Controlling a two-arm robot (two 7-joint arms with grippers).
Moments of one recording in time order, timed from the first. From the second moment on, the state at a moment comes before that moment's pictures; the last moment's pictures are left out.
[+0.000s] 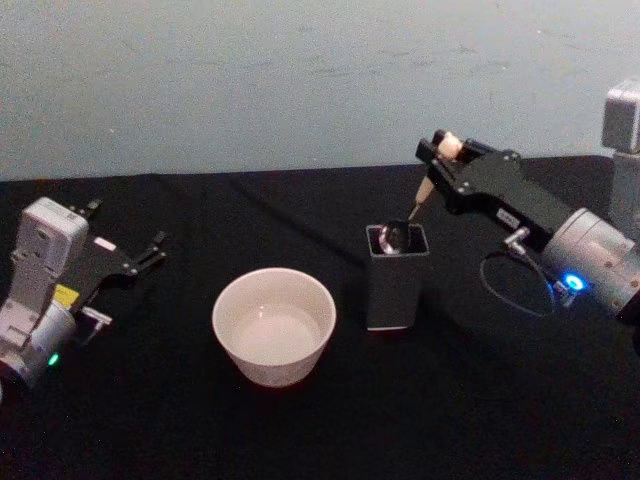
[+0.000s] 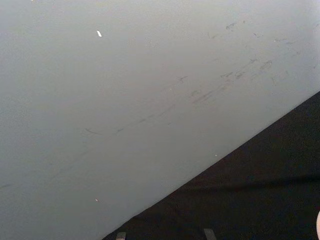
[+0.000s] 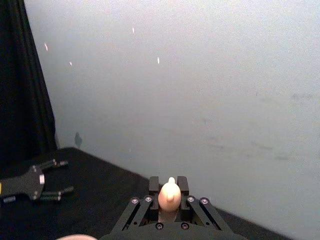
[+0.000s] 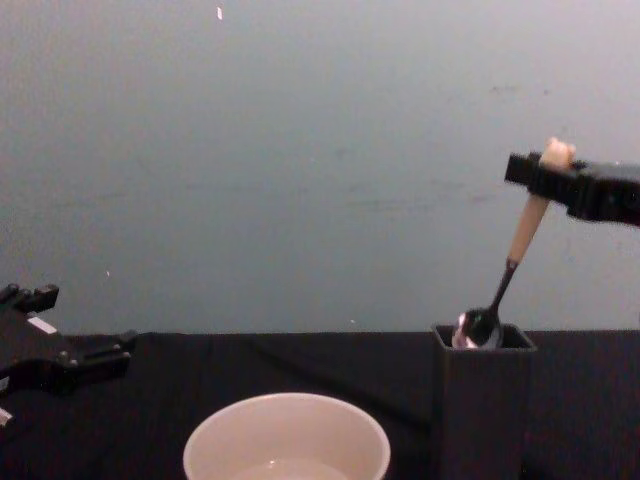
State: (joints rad) left arm -0.20 0.60 0.45 -1.41 -0.25 -0.12 0.03; right arm 0.22 0.45 -0.28 -1.61 0.56 0.03 0.42
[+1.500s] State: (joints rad) left arm -0.20 0.60 0.45 -1.41 -0.25 -0.12 0.03; right arm 0.37 0.32 -0.53 -1.34 0.39 -0.22 0.58
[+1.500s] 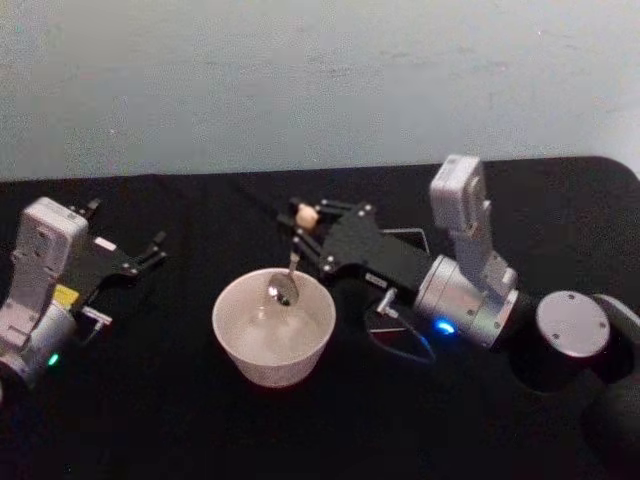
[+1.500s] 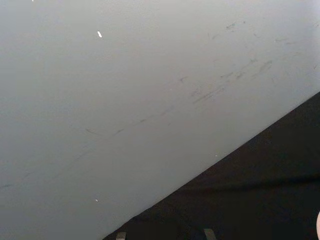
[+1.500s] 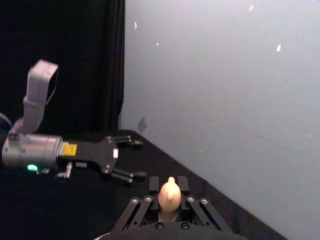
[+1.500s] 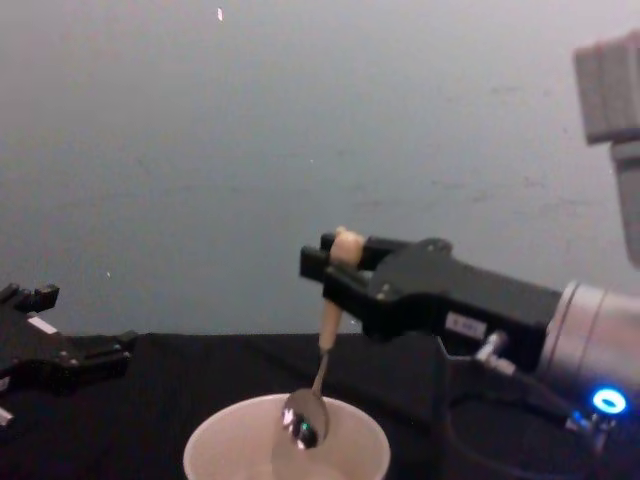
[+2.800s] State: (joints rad) left arm -0.20 0.60 0.45 -1.41 -0.25 -0.12 0.03; right arm 0.32 0.32 -0.51 -1.33 0.29 -0.26 0.60
